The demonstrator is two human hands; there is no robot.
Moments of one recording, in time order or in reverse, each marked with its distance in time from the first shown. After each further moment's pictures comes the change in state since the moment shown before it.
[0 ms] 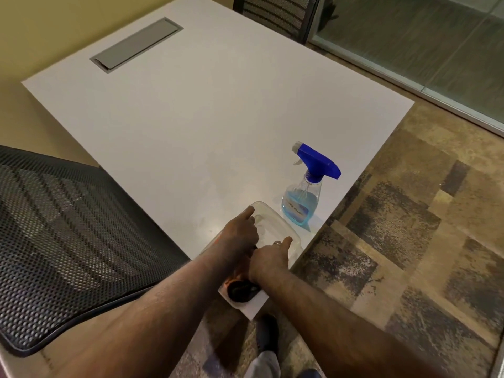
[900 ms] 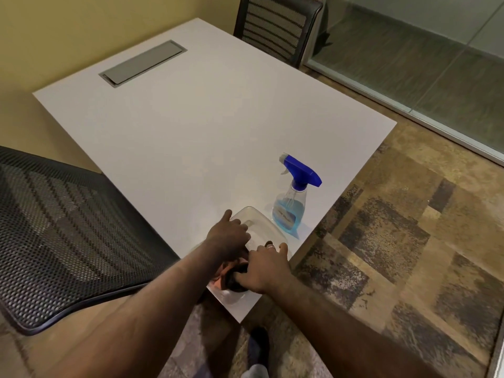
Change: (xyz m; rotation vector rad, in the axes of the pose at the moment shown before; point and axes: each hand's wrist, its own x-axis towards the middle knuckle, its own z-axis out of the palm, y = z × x) left_hand -0.035 -0.005 -0.025 -0.218 0.100 -0.095; right_hand -0.027 0.030 -0.001 0.269 0.191 -0.133
